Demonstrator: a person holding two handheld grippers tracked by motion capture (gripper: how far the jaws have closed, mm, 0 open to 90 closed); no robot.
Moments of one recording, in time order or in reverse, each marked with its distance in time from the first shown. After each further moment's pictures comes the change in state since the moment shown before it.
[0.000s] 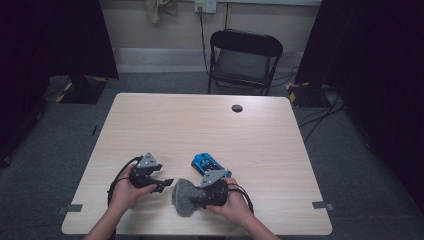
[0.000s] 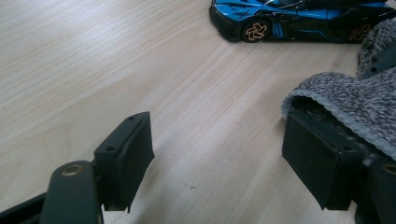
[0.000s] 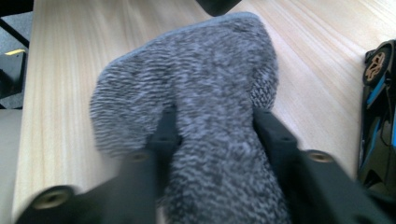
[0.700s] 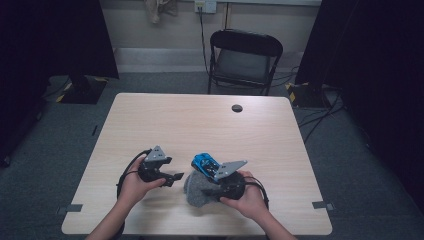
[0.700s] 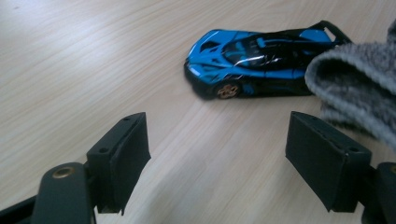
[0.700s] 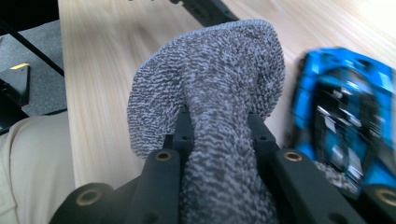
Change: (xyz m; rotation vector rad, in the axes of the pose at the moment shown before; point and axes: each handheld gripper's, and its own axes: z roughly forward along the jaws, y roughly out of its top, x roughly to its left) left arm -0.014 0.037 0.012 -0.069 -0.053 0.033; right arm -0.009 0.010 -0.064 -0.014 -0.023 0.057
